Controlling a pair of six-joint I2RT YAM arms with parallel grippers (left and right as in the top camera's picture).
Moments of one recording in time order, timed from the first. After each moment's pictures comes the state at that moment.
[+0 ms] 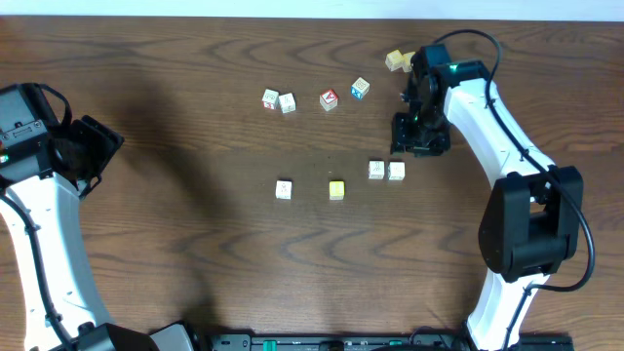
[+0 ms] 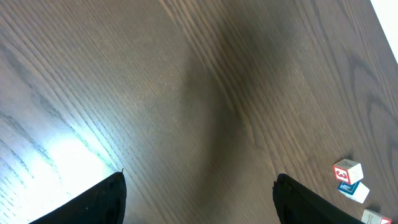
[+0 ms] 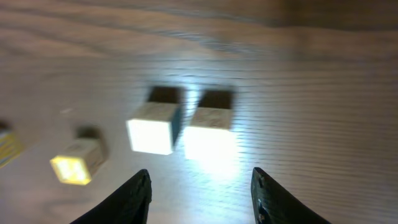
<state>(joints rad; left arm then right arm) 0.44 1.42 1.32 -0.96 0.06 -0.56 0.21 2.04 1.68 -1.18 -0.20 0.23</state>
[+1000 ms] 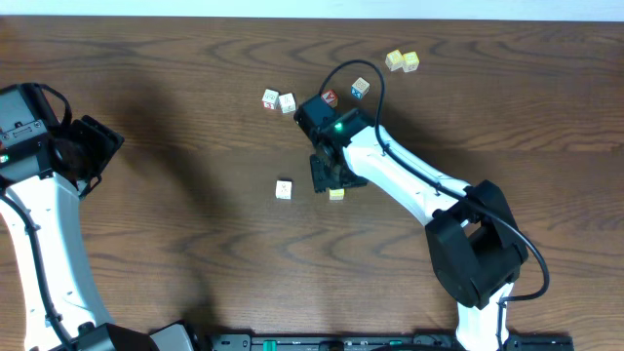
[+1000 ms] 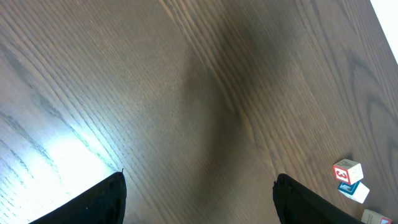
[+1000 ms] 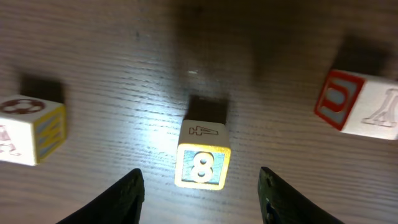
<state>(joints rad) 0.44 1.42 1.32 -0.96 0.06 -0.56 0.66 2.04 1.55 -1.00 0.05 0.54</state>
